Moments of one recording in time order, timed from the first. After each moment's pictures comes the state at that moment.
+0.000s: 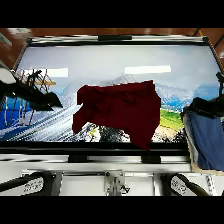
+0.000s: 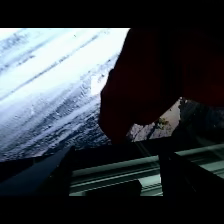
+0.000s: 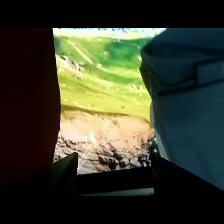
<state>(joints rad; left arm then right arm) 0.06 -1.32 1.23 1.15 -1.41 -1.51 -0.42 -1.17 1.16 -1.33 1.38 1.37</state>
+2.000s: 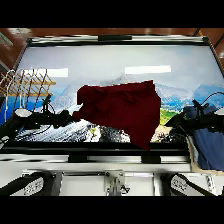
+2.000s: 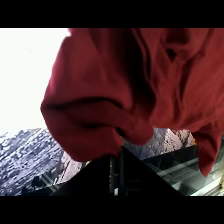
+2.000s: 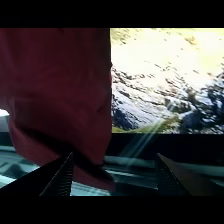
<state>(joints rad) 0.06 -1.18 0.66 0.61 -0.96 -1.24 -0.48 -1.26 0.81 -0.97 1.36 1.28</state>
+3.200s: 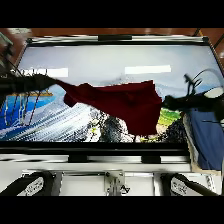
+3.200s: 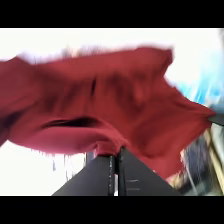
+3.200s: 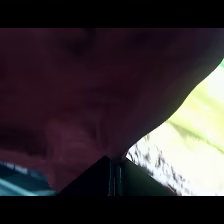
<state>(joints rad) 0.12 -1.06 1.25 0.61 -1.10 -1.16 -0.24 -1.25 1.09 -0.85 1.18 1.16</state>
